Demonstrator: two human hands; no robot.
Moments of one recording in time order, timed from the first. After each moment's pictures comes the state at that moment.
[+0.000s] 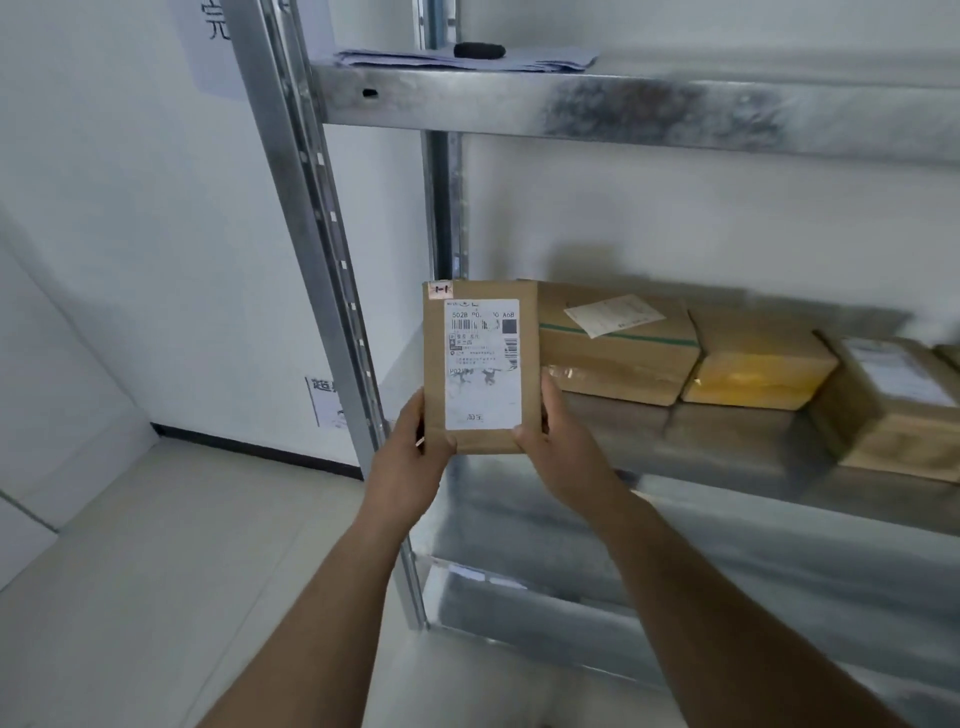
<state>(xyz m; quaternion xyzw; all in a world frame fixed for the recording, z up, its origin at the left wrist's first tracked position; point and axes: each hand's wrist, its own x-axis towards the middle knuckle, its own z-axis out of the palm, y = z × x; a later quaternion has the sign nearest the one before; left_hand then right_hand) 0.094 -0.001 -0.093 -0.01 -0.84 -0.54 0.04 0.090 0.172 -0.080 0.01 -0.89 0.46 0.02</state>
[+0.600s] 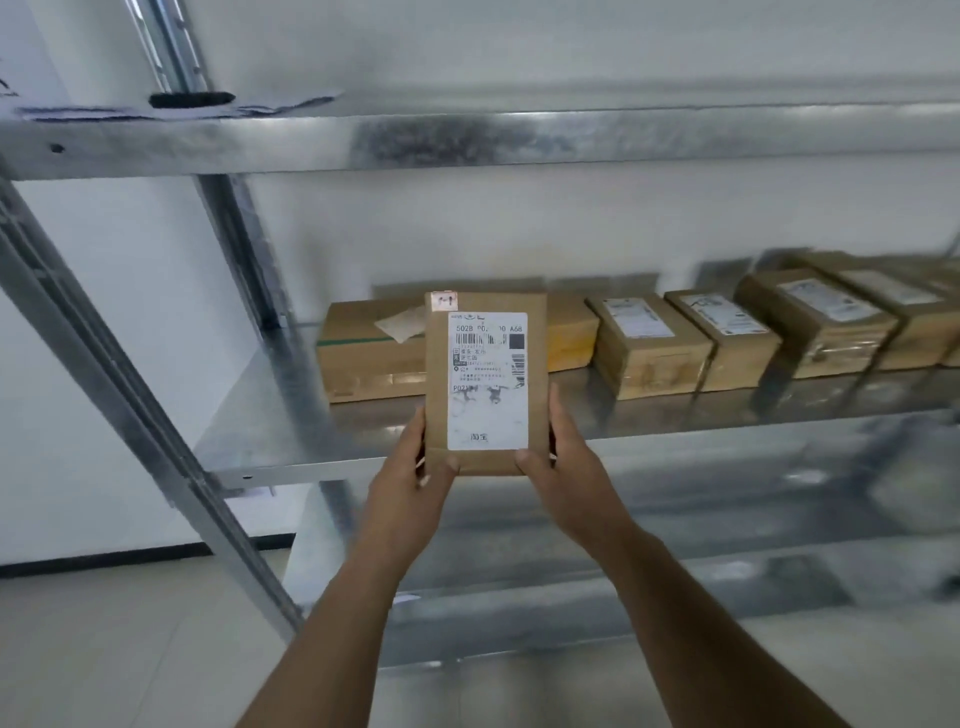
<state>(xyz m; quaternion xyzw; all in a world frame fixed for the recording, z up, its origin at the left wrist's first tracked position) 0.161 0.149 -0.085 -0.21 -0.81 -0.55 -0.02 0.219 0.311 -0.072 -0.10 -0.85 0.49 0.16</state>
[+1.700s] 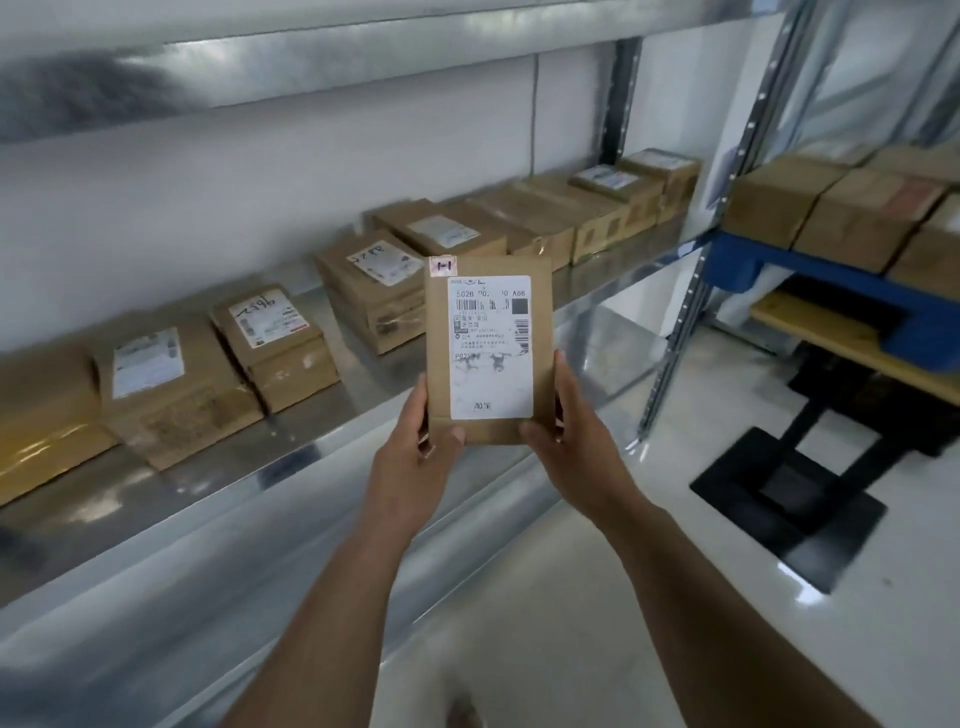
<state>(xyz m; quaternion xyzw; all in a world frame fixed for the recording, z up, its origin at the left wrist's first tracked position) 0.348 0.631 -0.097 -0.39 -0.75 -0.50 -0.19 0.487 0.737 -0.085 -0.29 -0.80 0.43 0.29</state>
